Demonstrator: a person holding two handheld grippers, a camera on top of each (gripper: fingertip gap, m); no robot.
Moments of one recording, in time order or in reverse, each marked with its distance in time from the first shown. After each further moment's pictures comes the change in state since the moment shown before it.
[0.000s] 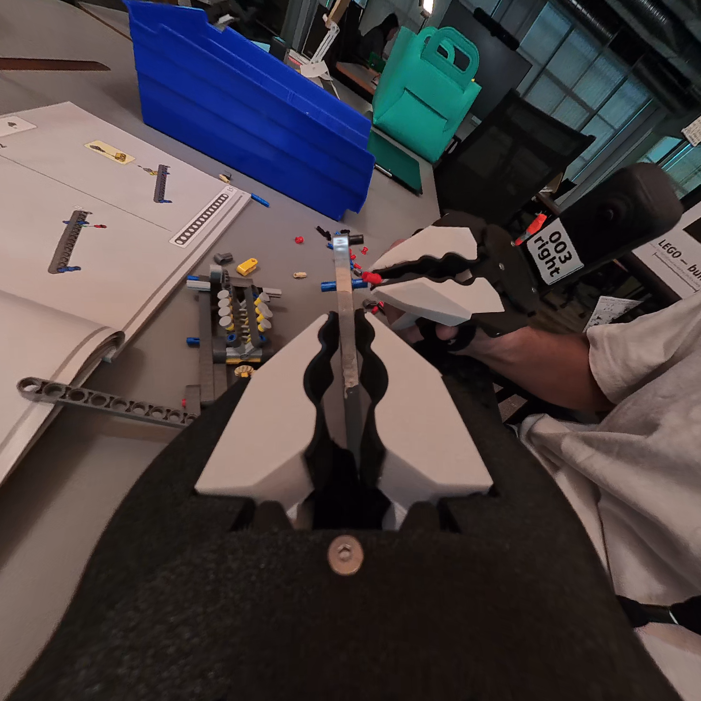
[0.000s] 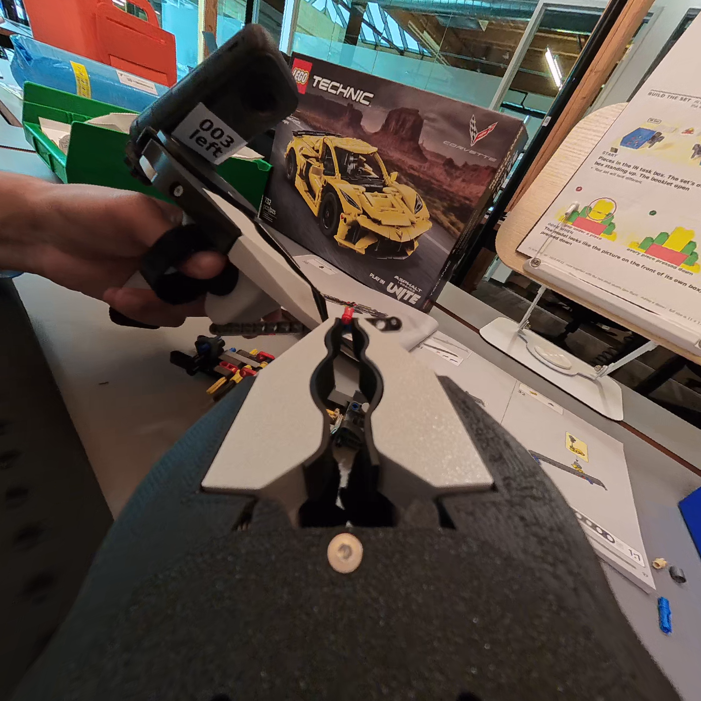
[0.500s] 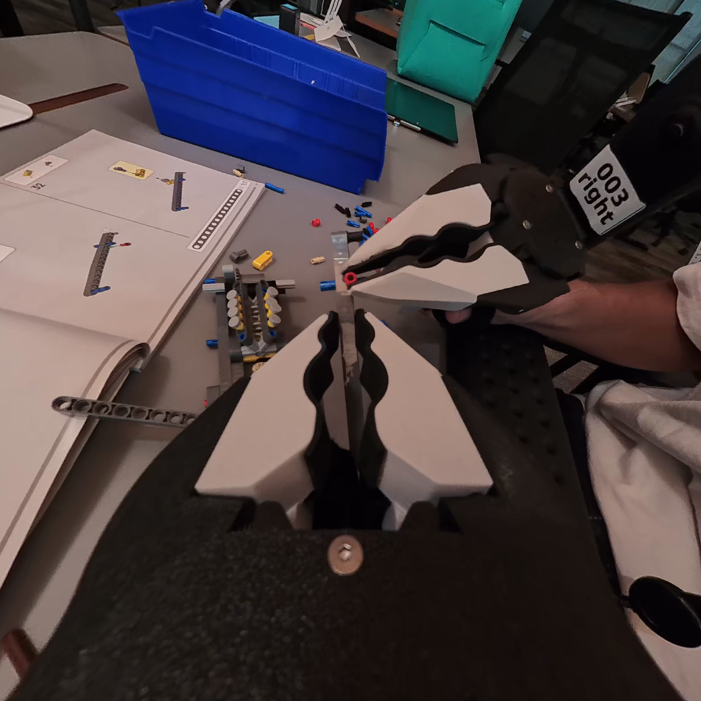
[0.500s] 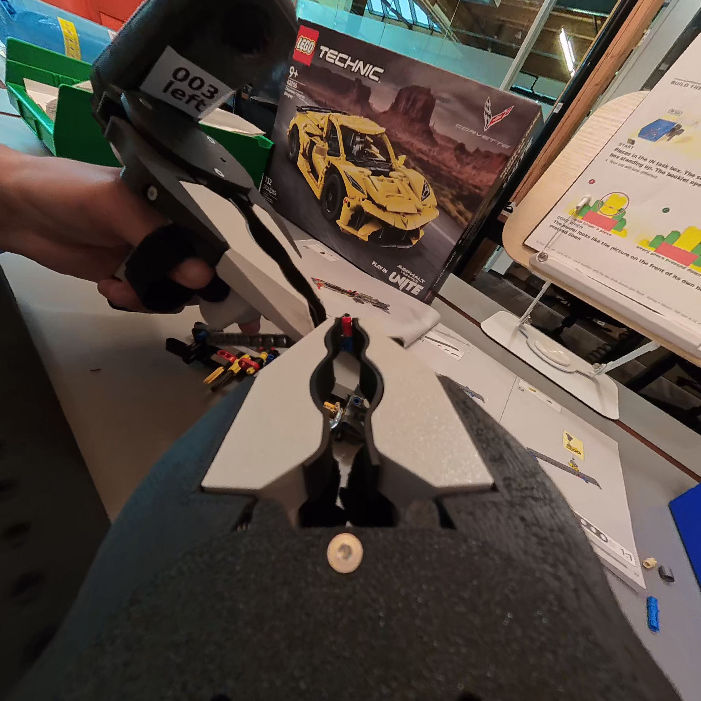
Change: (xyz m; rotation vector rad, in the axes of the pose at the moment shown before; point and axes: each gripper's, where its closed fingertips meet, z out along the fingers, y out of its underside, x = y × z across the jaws) left arm 0.001 0.011 0.007 -0.078 -0.096 0.183; right arm -0.004 0.006 0.004 -0.045 -0.006 -0.036
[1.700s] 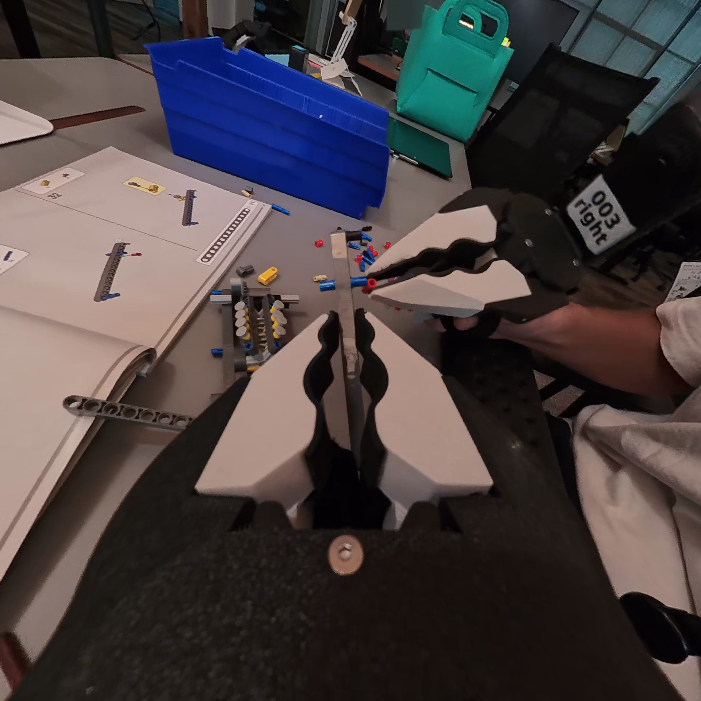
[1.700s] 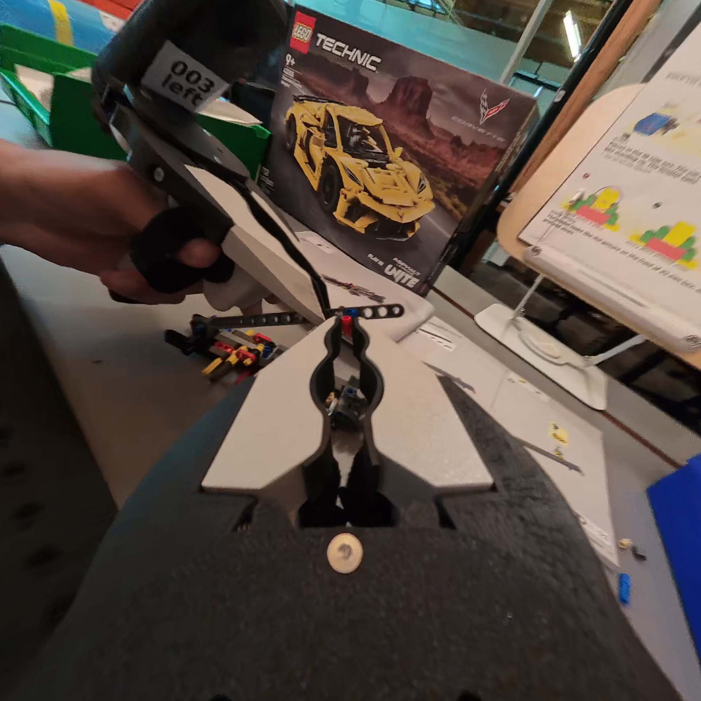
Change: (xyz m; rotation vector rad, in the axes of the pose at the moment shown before) left arm -0.003 -0.010 -0.005 0.066 0.001 -0.043; right arm 0.004 -0.001 -0.008 -0.031 0.007 -0.011
